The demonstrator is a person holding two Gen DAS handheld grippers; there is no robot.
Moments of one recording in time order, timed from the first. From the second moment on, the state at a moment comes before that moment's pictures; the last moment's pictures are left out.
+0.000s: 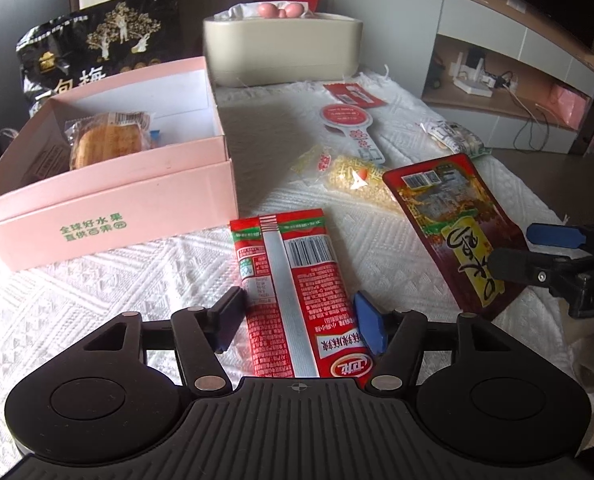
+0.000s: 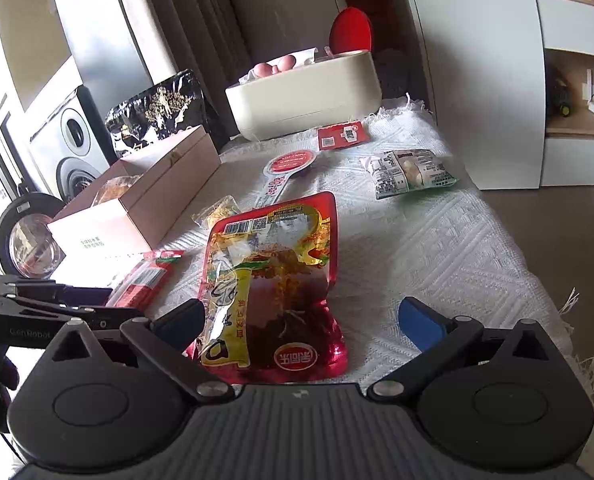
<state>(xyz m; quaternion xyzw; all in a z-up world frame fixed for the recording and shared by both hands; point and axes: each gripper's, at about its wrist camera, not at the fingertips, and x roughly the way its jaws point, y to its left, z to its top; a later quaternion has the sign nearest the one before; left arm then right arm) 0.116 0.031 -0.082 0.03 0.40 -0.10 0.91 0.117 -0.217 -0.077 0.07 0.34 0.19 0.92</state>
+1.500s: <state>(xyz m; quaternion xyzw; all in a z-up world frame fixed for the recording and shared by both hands) 0.015 0.159 -0.056 -0.12 0.32 -0.12 0.93 0.158 -0.105 0.026 -0.10 0.41 0.28 0.86</state>
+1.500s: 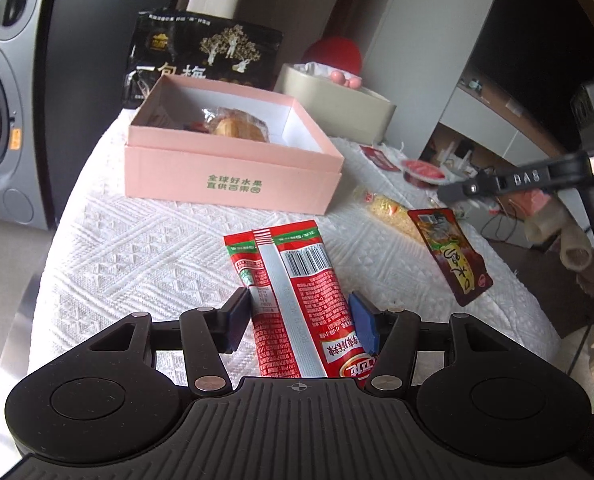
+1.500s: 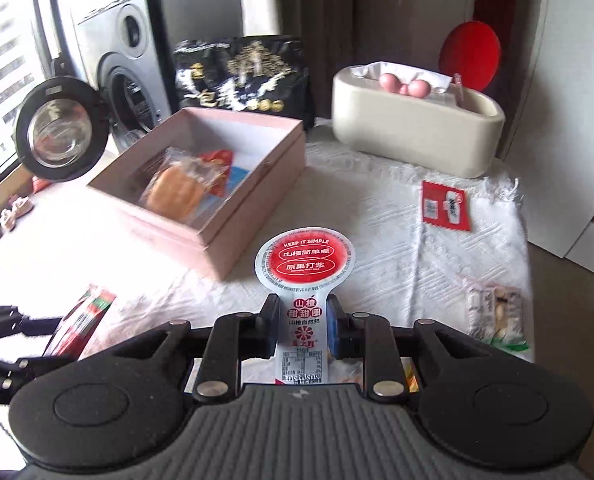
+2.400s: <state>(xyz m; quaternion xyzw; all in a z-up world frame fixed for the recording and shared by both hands) 0.215 0.188 -0.012 -0.20 0.29 -0.11 0.93 0.103 -0.080 0.034 -0.09 0.38 0.36 0.85</state>
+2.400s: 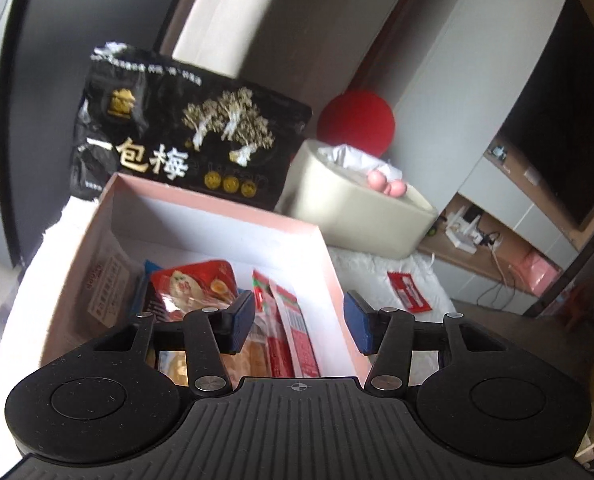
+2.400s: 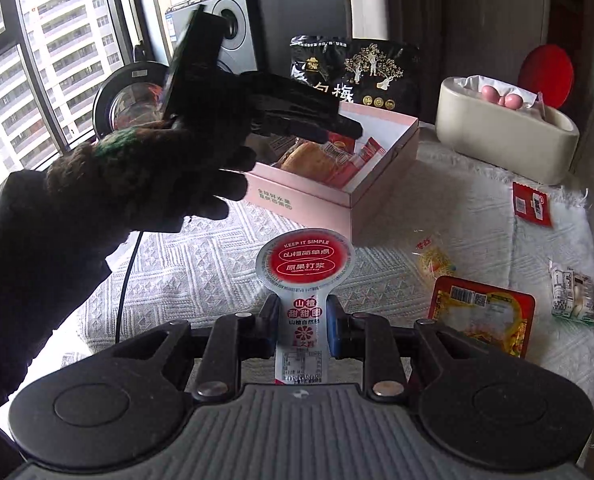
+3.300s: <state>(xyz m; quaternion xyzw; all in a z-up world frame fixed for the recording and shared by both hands) 0.158 0.248 -0.042 -0.28 0.27 -0.07 0.92 0.337 -0.143 -0.005 -0.02 0.40 0.12 0.91</state>
